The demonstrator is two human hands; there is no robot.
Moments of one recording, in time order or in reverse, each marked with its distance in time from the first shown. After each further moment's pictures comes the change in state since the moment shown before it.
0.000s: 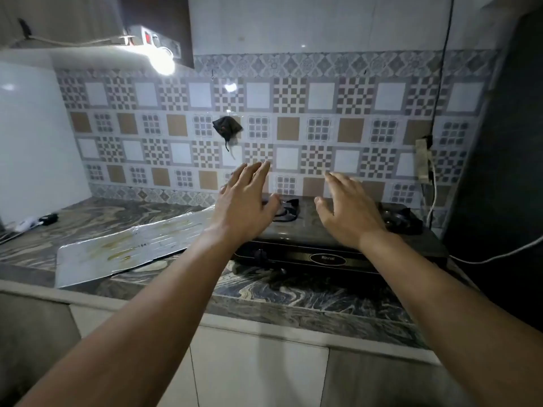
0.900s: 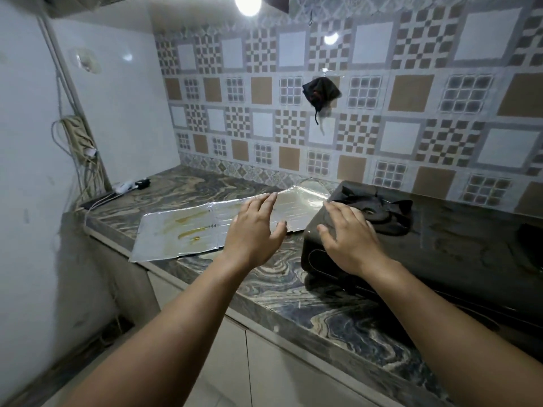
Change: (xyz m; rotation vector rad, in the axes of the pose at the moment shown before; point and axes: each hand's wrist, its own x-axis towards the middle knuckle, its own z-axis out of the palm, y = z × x) left_hand 0.009 -0.213 0.095 0.137 -0.123 -0.399; right_hand 0.135 -0.057 0.249 0.213 -0.293 -0.159
